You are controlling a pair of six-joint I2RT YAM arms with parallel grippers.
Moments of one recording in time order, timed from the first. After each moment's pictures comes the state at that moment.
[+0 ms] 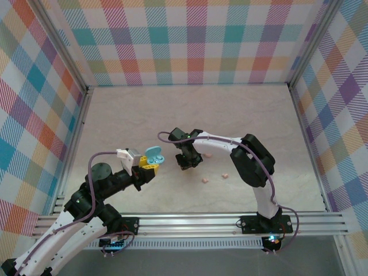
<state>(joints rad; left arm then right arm) -0.69 0.36 0.51 -0.35 0.22 -0.21 0.89 2.03 1.43 -0.83 -0.03 0.47</state>
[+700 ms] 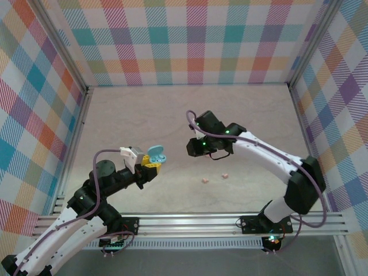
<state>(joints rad) -0.69 0.42 0.51 -0.31 0.23 -0.22 0.78 1.49 1.25 -0.73 -0.23 0.47</state>
